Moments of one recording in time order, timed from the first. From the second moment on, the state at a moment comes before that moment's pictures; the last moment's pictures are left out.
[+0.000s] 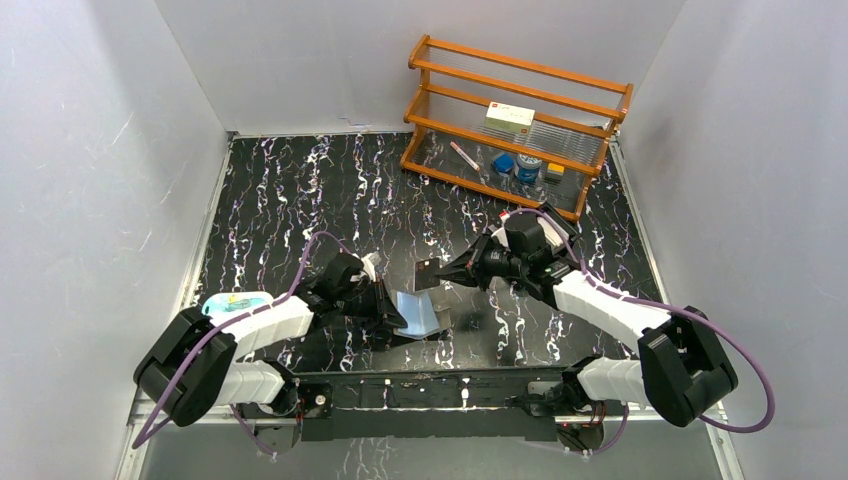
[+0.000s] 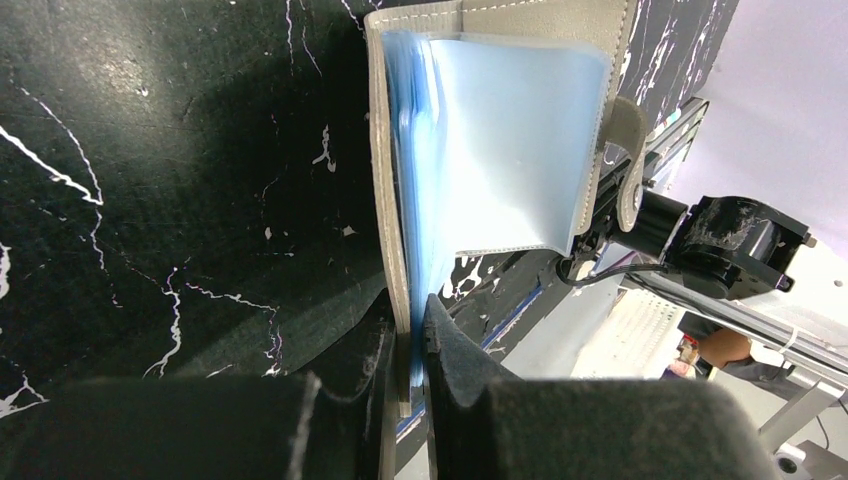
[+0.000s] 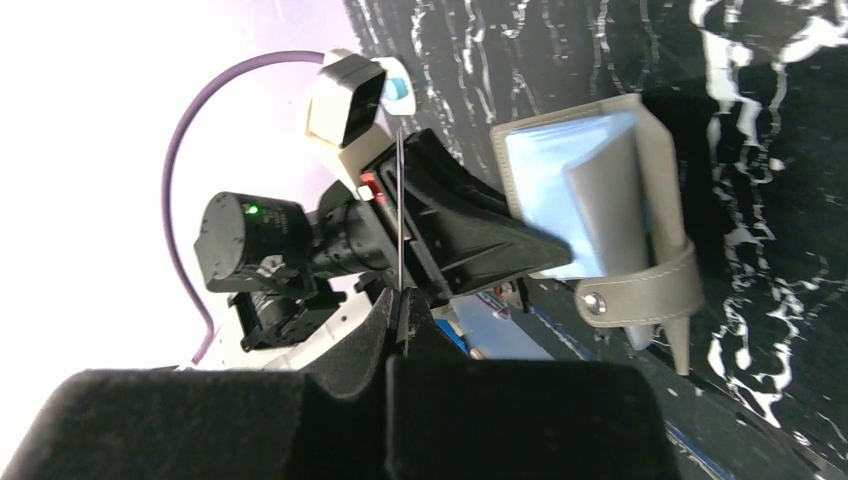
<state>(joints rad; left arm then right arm) -0.65 1.25 0.43 -0.01 0.48 -0.91 0.58 1.24 0.62 0.04 -0.58 1.38</state>
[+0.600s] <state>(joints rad) -0.66 1.23 0.44 -0.04 0.47 -0.93 0.58 1.21 0.57 0.28 -0.69 1.49</state>
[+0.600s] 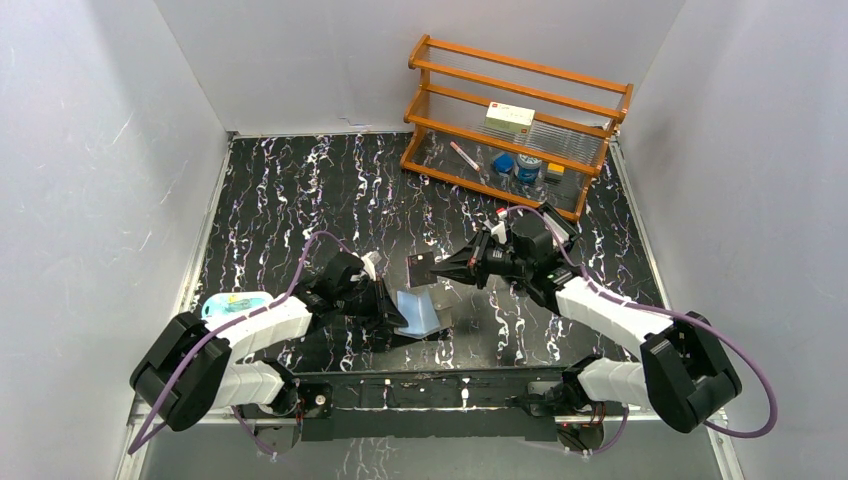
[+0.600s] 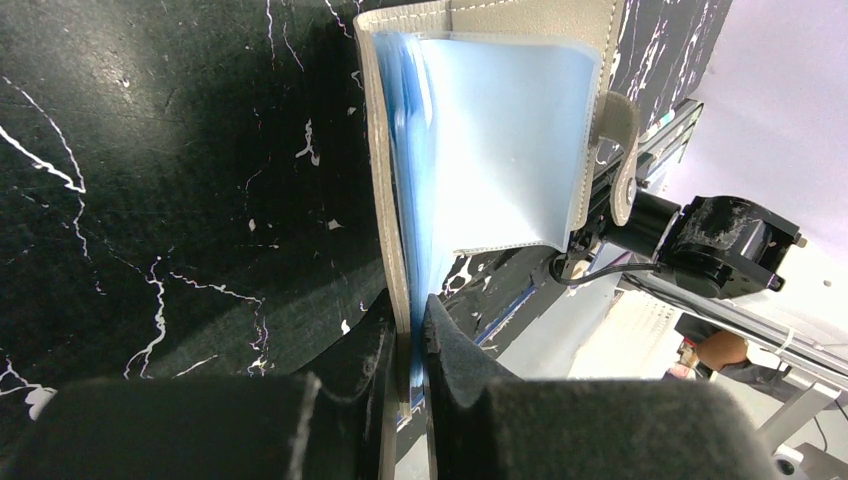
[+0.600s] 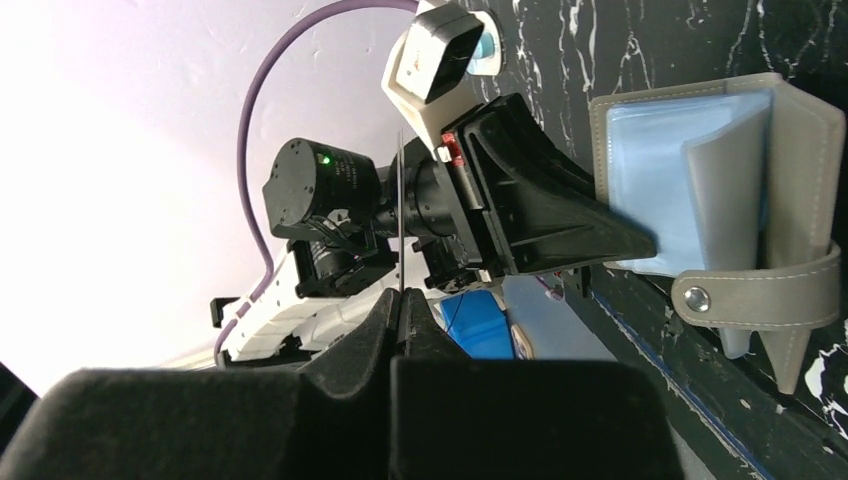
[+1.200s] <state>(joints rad) -0.66 1.20 0.44 -0.09 0.45 -0.91 0.49 1.26 1.18 -0.49 -0.14 0.55</state>
